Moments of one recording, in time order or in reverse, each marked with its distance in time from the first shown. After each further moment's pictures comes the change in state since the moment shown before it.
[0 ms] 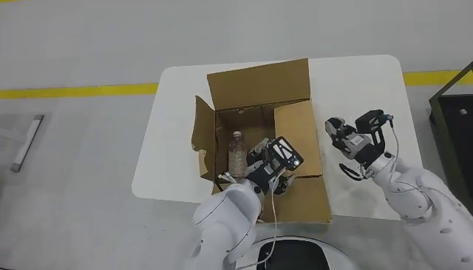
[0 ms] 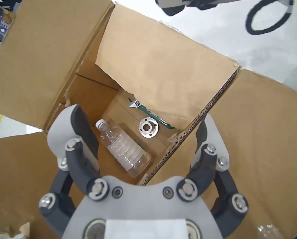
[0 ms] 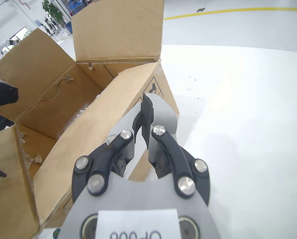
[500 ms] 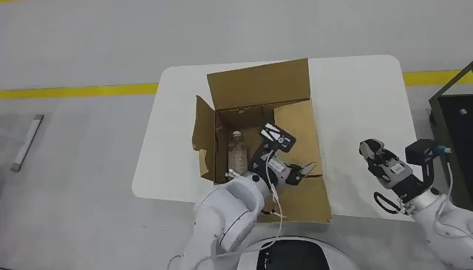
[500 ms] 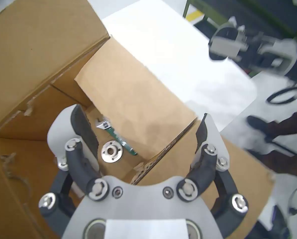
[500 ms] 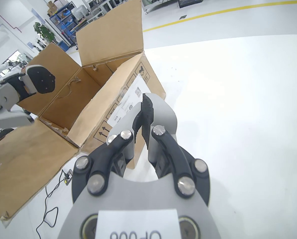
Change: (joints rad) left arm -0.066 -0.033 -0.039 0.088 -0.486 0.305 0.056; right arm -0.350 0.012 0.229 -0.202 0.107 -0.007 -0.038
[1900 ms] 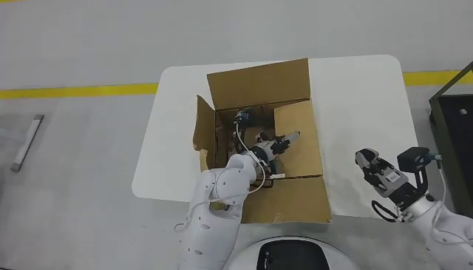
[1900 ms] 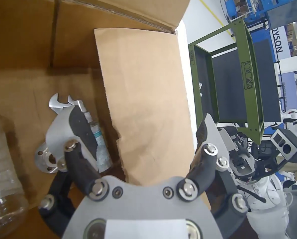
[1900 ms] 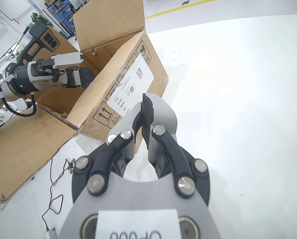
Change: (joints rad) left arm -0.128 -0.005 -0.090 0.369 -0.461 0.372 0.156; right arm -0.023 -0.010 -0.017 0.006 -0.031 -0.016 0.038
